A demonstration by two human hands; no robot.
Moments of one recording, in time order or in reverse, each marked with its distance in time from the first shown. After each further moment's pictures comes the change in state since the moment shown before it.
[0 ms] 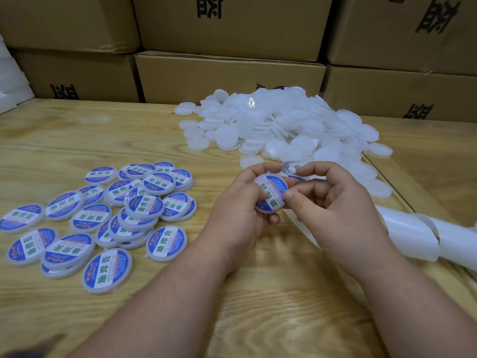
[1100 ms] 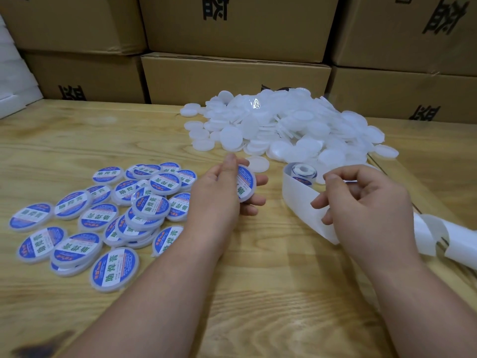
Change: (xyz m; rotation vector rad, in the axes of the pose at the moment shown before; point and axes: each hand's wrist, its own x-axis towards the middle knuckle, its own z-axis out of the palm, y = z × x) left_hand 0.006 0.018 -0.024 0.275 0.355 0.103; right_hand -0.001 -0.008 -0.009 -0.238 0.340 0.006
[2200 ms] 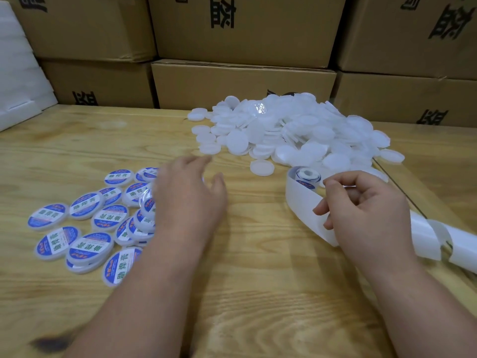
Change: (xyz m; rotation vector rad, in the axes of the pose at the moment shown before) left_hand -0.001 0.022 -0.040 1.179 0.305 0.346; right_hand -0.001 0.002 0.003 0.002 -0.030 0.002
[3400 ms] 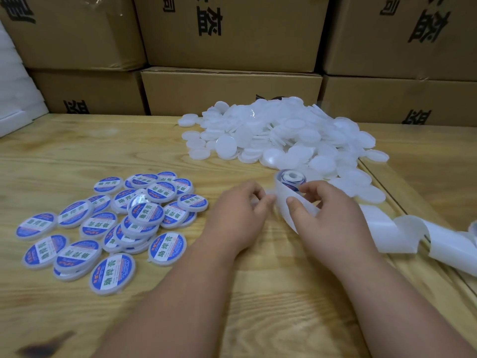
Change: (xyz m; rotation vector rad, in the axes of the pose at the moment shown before) left_hand -0.012 0.036 0.069 -0.318 -0.341 0.140; right_hand 0.004 0.013 0.004 -0.400 -0.150 -0.037
